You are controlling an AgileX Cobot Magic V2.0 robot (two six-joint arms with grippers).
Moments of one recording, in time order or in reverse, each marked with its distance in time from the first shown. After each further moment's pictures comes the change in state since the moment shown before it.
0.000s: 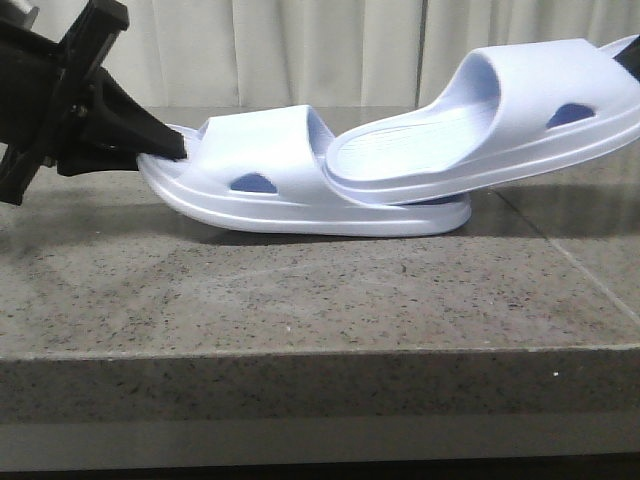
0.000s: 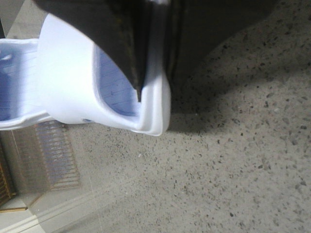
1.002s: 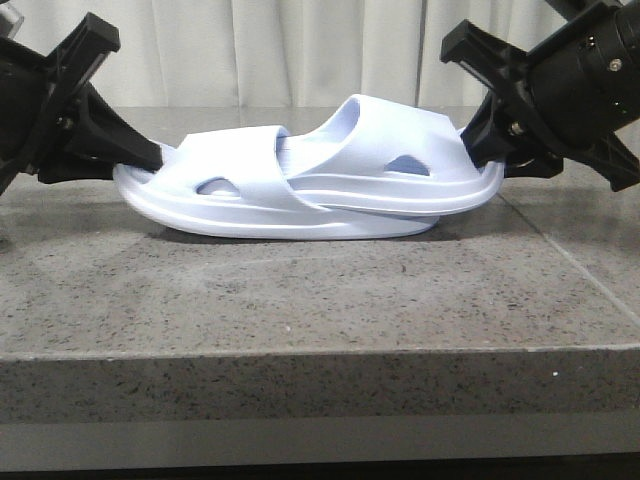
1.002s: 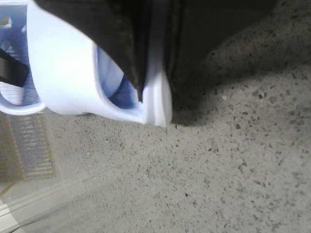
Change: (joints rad) left arm 0.006 0.002 0.000 0.019 -0.075 0.000; right arm 0.490 0.083 0.076 0.144 -0.522 0.002
